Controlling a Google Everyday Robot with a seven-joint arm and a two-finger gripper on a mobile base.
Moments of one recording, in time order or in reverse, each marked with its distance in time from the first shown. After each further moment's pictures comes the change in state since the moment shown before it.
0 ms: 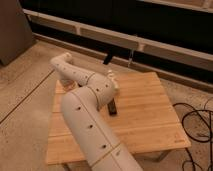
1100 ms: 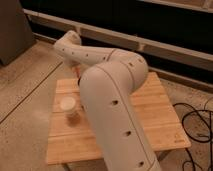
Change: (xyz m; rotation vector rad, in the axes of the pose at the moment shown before) arm 0.047 -0.116 -0.163 0.141 -0.300 0.290
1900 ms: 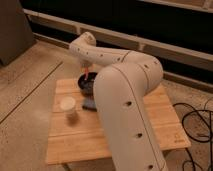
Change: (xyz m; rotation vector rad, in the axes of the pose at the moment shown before) arm 0.022 -0.032 0.022 0.018 0.065 0.154
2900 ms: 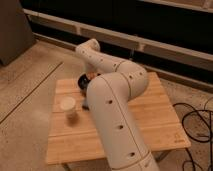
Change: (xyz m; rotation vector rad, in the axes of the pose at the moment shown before) arm 0.027 -0.009 0.079 -0.008 0.216 0.046
